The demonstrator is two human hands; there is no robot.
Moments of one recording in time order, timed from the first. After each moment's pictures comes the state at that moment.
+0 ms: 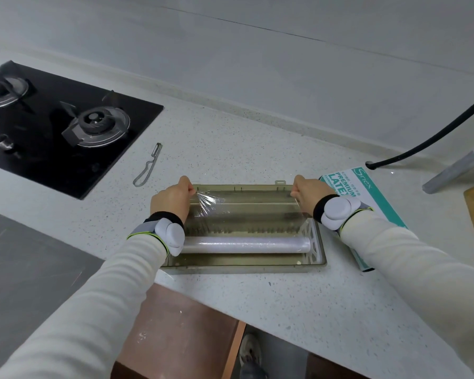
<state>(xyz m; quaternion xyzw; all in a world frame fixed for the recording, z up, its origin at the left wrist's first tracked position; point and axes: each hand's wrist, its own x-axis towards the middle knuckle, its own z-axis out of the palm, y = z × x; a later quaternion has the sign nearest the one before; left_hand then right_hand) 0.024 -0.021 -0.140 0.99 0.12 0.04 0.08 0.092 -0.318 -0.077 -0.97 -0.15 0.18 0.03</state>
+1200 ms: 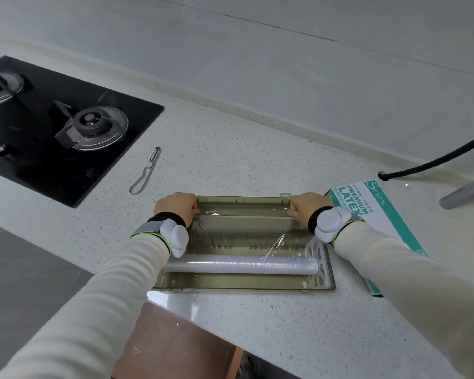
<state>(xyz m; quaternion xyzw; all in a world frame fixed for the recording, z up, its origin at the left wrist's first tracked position) 0.065 -0.019 -0.142 0.98 0.09 -0.15 0.01 0.127 -0.302 -0.105 -0.96 -0.16 0.23 -0.07</state>
